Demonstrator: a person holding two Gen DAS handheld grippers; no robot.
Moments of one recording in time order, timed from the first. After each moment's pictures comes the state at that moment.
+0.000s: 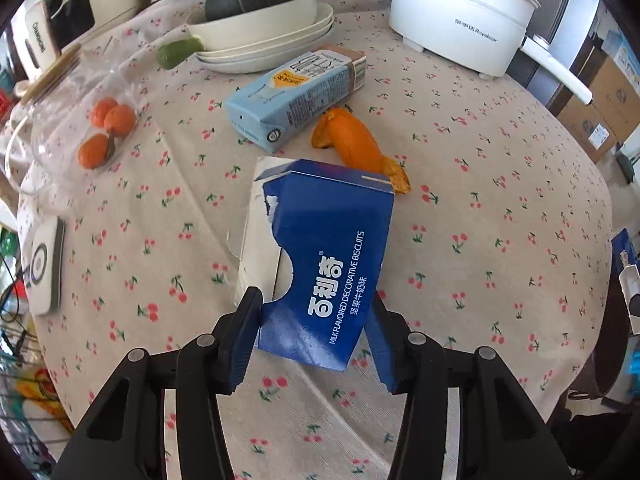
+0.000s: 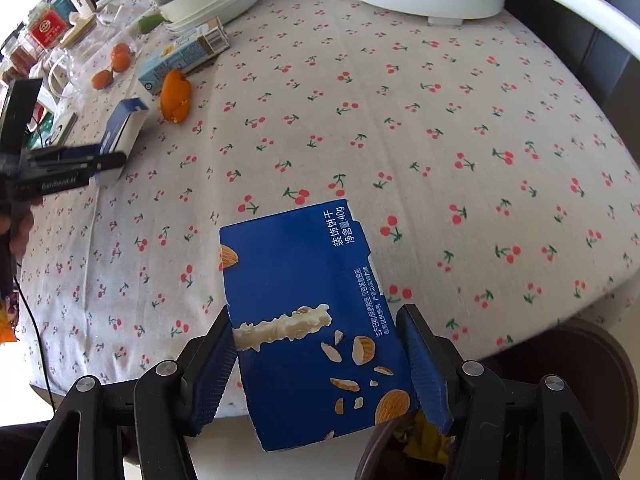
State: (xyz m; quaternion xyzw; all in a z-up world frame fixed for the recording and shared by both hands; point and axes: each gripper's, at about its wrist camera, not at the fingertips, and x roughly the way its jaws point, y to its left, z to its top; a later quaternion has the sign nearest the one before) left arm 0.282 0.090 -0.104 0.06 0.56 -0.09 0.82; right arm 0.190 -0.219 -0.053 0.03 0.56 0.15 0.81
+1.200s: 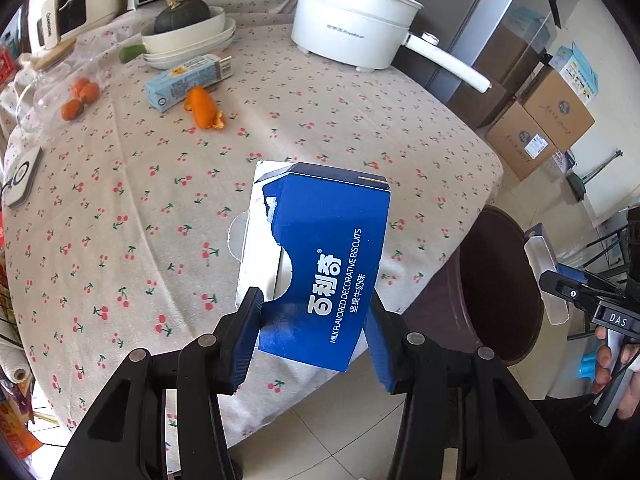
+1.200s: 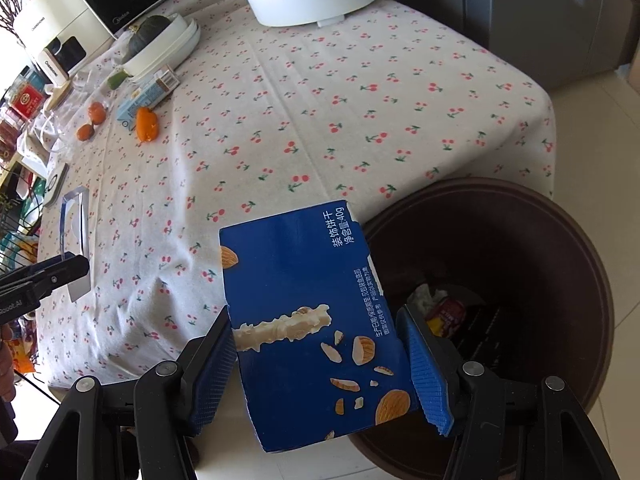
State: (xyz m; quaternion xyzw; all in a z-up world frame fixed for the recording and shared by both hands) left arm 0.130 -0.008 -0.043 -0.02 0.54 -0.17 0.82; right arm 0.080 -0.291 -0.034 0.12 0.53 0.07 0.84
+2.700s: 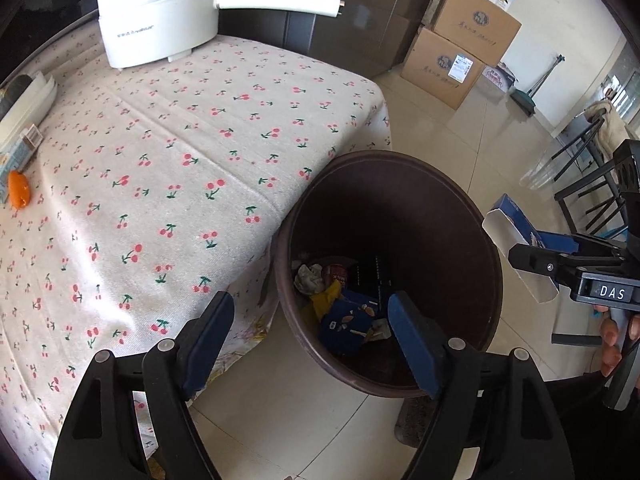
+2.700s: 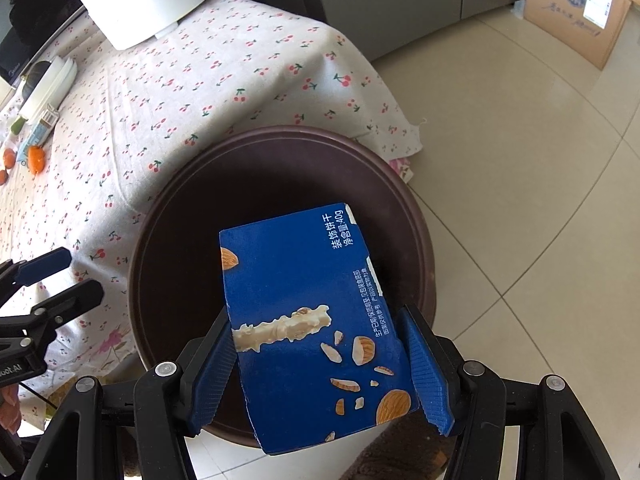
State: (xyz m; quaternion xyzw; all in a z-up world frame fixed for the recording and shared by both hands) left arm 0.101 -0.200 -0.075 0.08 0.53 -0.29 0.79; right arm 0.023 -0.424 -0.061 0.15 0.55 -0.04 0.82
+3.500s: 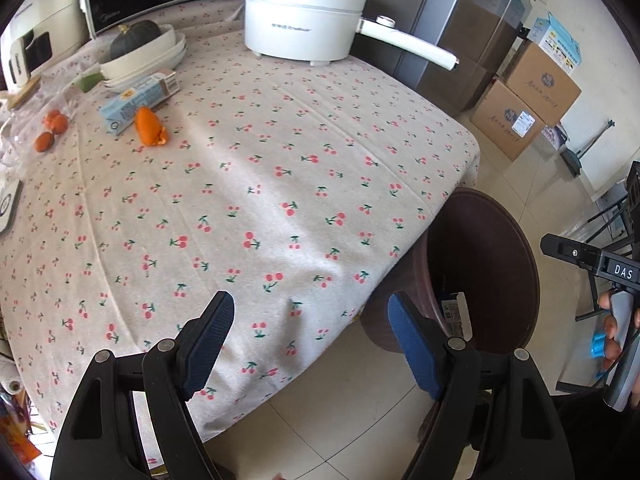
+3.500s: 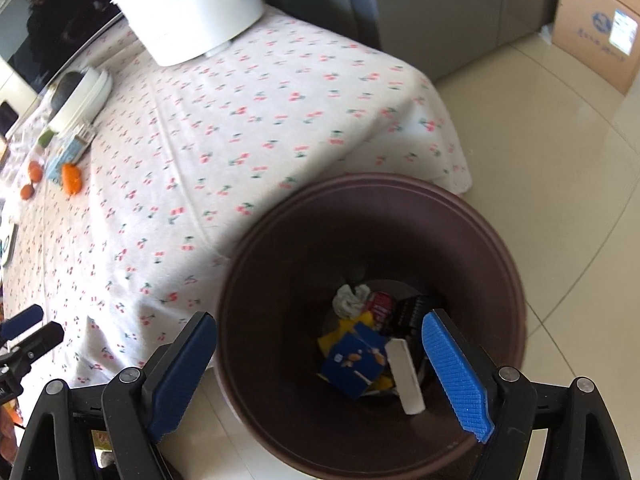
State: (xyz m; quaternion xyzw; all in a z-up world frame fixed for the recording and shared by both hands) left arm 0.117 -0.060 -0.045 0.02 0.53 -0.18 0.83; right arm 0.069 -0.360 -0.033 0.15 0.53 -0.02 0.84
